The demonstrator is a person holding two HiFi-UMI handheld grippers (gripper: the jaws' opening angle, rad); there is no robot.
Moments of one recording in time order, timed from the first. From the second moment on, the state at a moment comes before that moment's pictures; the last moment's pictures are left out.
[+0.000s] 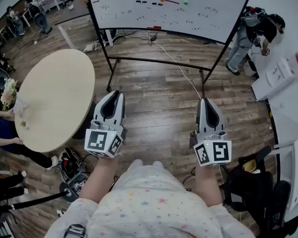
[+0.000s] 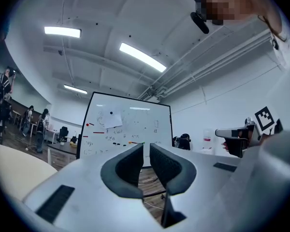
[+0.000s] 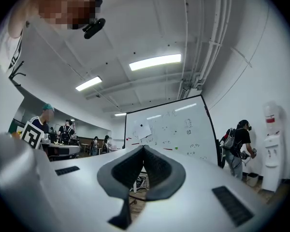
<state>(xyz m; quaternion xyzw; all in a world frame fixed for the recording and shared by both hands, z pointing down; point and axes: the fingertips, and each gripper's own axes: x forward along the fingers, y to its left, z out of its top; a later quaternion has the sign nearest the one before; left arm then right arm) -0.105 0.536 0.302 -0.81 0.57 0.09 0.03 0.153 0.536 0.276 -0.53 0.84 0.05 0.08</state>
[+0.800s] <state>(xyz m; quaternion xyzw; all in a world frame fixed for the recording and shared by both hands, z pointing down) -0.056 0.495 0.306 -0.80 0.60 0.07 0.02 0.206 0.483 0.281 -0.51 0.86 0.03 0.10</state>
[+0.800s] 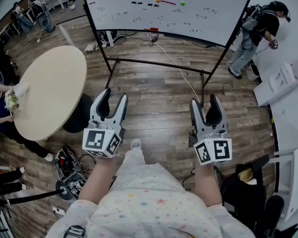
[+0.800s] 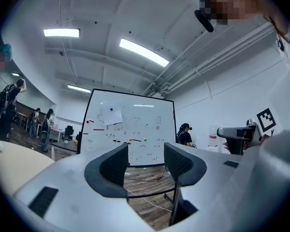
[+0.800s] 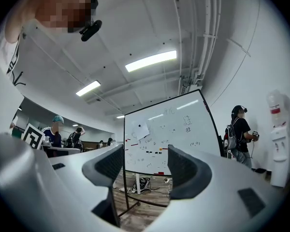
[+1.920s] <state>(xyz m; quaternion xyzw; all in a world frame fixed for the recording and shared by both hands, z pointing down) -0.154 0.209 0.312 -0.83 0.55 0.07 0.02 0.097 0.231 0.293 -0.55 0.83 0.02 0.07</state>
